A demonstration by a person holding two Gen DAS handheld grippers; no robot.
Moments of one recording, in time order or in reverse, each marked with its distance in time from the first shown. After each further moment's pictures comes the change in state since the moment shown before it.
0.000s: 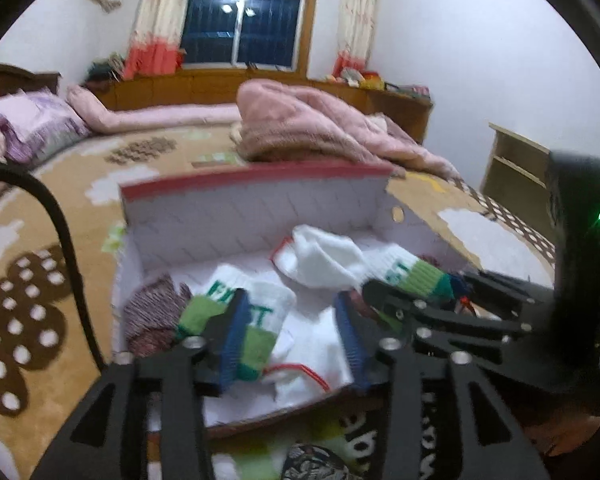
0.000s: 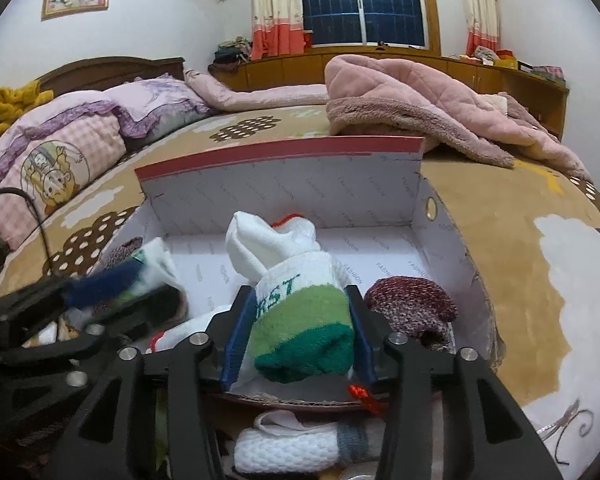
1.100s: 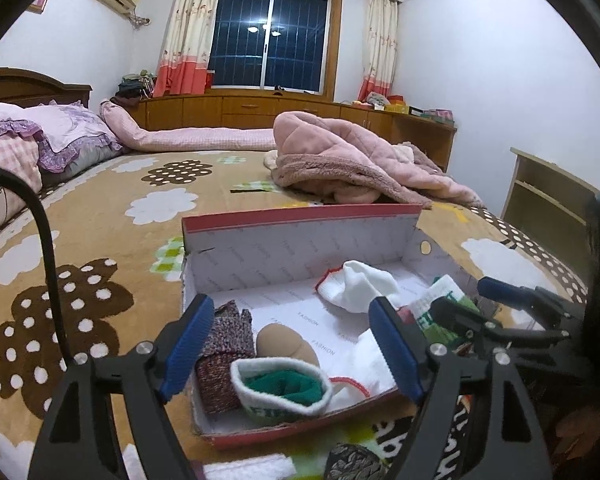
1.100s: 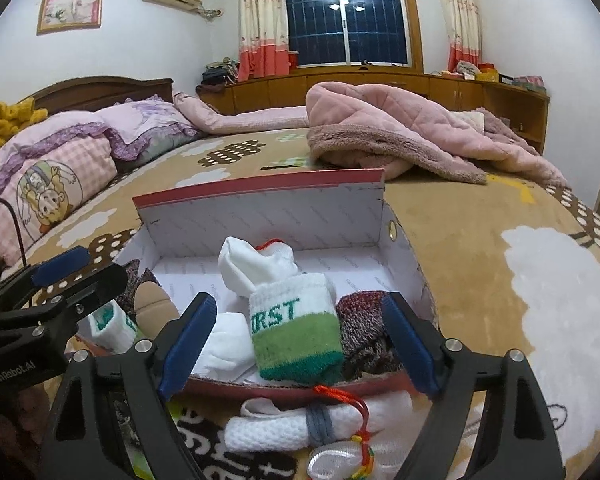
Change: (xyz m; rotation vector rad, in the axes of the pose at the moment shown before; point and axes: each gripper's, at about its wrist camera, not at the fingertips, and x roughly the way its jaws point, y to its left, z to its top) left arm -0.034 0.018 0.012 -0.033 -0.110 0.112; right arm -0.035 -0.012 0.003 0.029 -0.078 -0.036
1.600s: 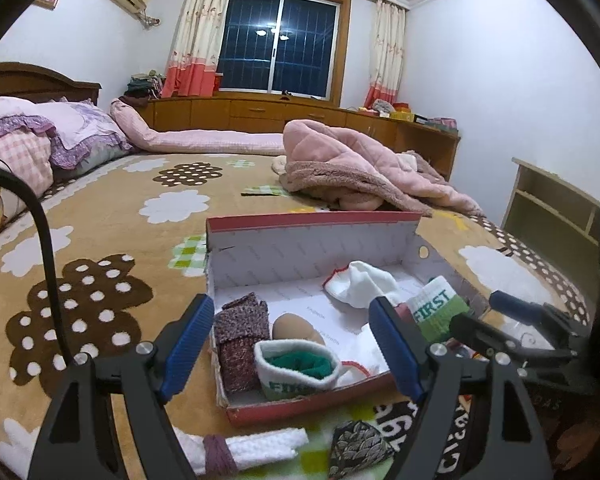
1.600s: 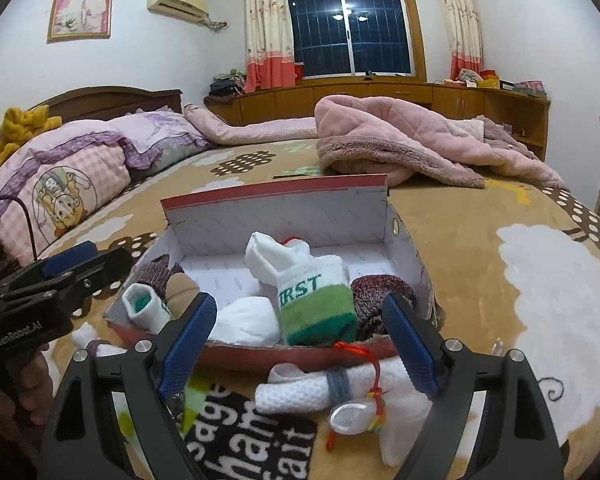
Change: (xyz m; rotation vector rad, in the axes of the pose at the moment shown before) left arm -0.030 0.012 -0.002 -0.032 -0.015 -0.002; right arm -0.034 0.011 -0.015 -0.006 -0.045 0.022
